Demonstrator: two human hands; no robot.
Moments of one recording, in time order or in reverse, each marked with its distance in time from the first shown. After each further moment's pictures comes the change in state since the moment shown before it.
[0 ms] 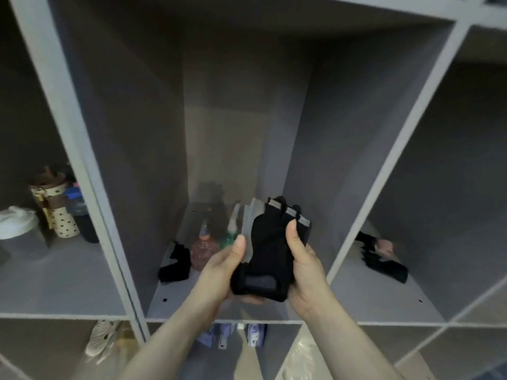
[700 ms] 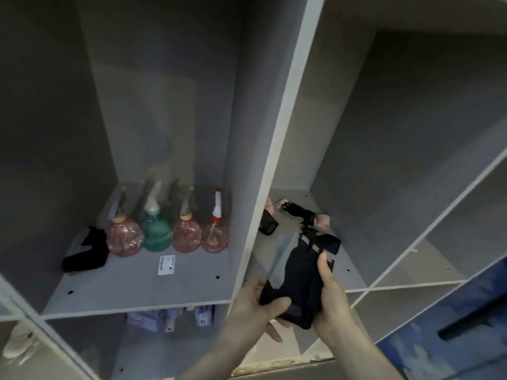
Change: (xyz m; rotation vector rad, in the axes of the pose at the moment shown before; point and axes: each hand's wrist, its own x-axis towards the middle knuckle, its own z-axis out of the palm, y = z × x) left_hand 0.034 -0.145 0.170 0.113 -0.117 -0.202; right_hand -0.016 -0.052 -0.227 0.024 0.347 0.120
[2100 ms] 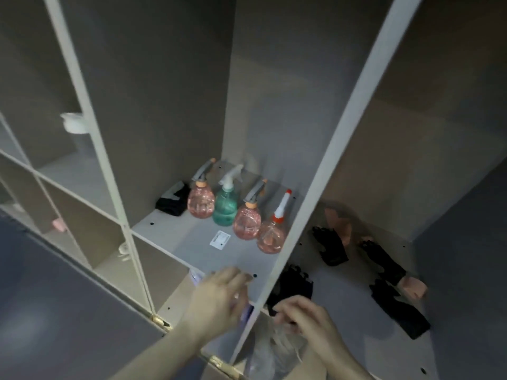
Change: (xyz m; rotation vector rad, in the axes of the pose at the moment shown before) left_hand 0.019 -0.056 -0.051 1.302 0.765 0.484; right_hand 0.093 0.015 -0.015 -1.008 -0.706 -0.022
